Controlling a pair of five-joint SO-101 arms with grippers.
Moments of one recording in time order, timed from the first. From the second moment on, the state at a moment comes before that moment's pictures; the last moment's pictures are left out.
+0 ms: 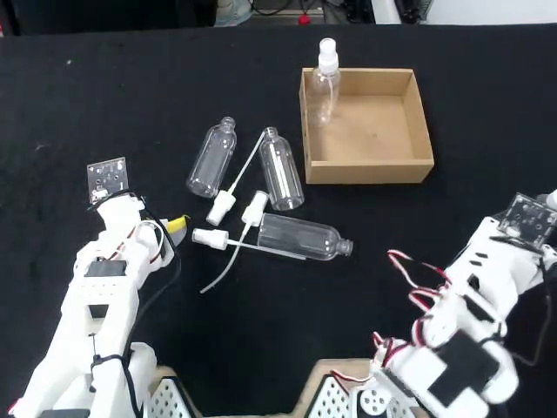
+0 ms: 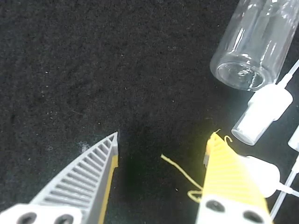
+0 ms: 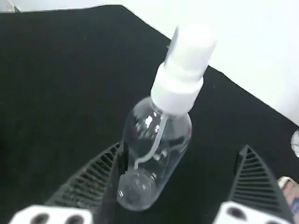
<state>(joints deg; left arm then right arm) -7.9 -41.3 76.5 22.3 7.2 47.0 -10.0 74.2 -37.1 14.9</state>
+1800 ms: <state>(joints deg) -7.9 -41.3 76.5 22.3 7.2 43.9 -5.1 67.3 -37.2 13.5</state>
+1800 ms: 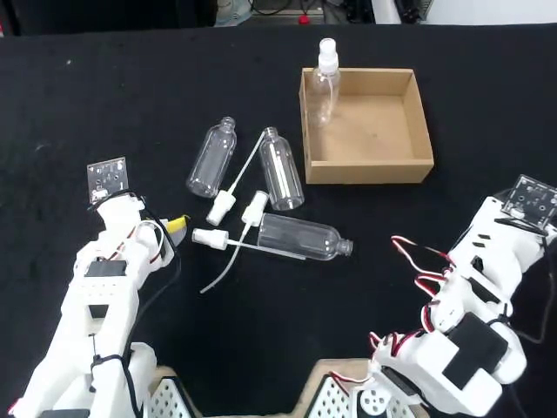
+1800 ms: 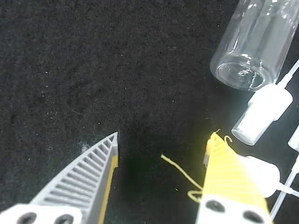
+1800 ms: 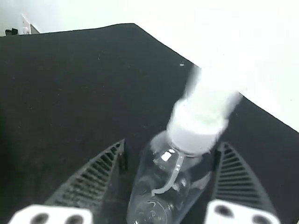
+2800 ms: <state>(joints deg) -7.9 -41.3 76.5 22.3 7.2 41.6 -19.9 61.0 -16.0 12.9</state>
